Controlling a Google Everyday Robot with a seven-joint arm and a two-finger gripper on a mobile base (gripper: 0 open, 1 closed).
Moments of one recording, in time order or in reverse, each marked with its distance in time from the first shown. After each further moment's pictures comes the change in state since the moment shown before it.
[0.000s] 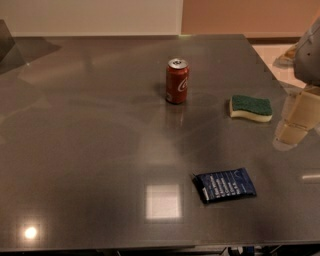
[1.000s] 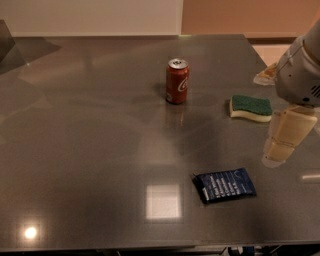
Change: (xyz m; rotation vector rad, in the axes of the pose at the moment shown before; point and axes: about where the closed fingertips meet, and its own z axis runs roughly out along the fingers) arm -0.014 0.024 0.024 -0.069 -0.024 -0.089
